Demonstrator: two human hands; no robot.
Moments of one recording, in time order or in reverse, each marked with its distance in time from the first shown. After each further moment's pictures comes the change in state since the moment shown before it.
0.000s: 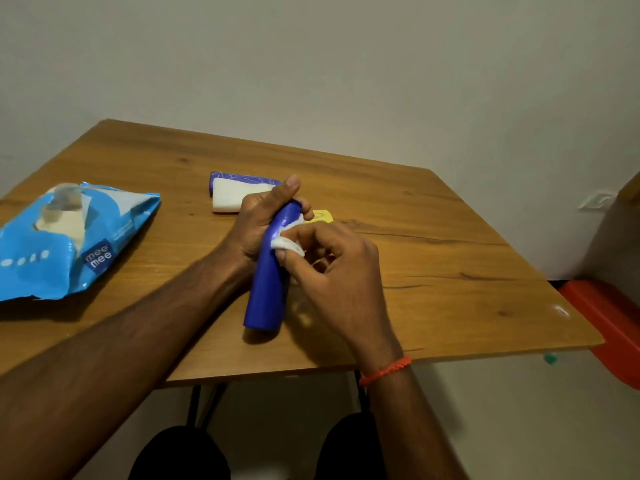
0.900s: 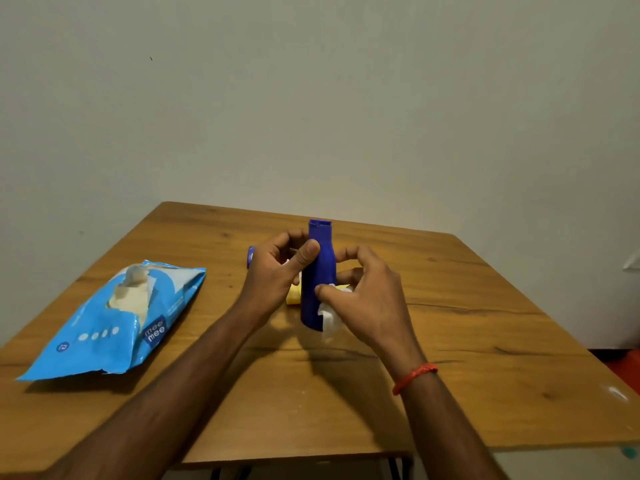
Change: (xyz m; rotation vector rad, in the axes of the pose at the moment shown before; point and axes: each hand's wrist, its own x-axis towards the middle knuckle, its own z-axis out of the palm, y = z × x) left_hand 0.013 0.041 -0.017 0.510 0.122 0.354; right_hand 0.061 -0.008 -0.009 -0.022 -0.034 0.248
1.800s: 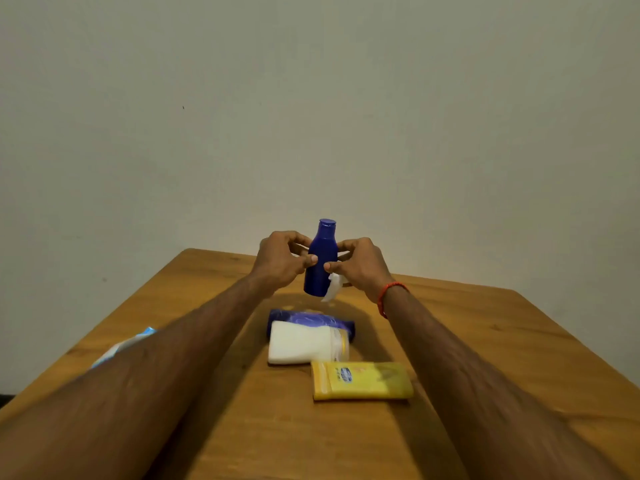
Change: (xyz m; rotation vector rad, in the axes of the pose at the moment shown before) left_hand 0.184 -0.059 -0.062 0.536 0.127 -0.101; right_hand 0.253 0.040 0.095 0.037 -0.166 -0.041
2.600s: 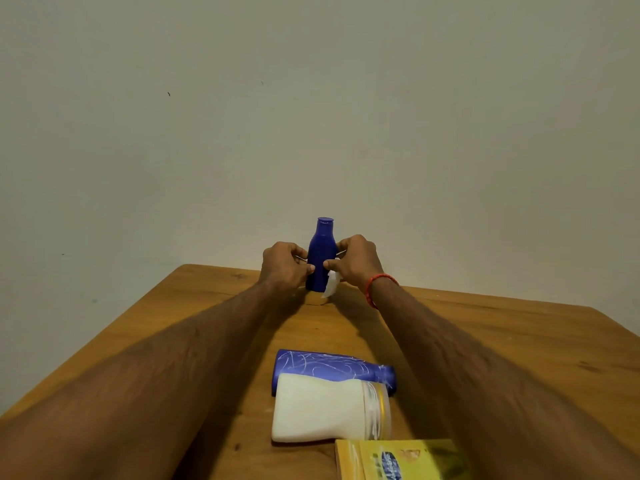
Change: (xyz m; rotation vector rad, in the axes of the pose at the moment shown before) left_hand 0.096 -0.085 0.036 0.092 0.079 -0.198; right_hand 0.124 0.046 0.067 -0.109 0.021 0.017
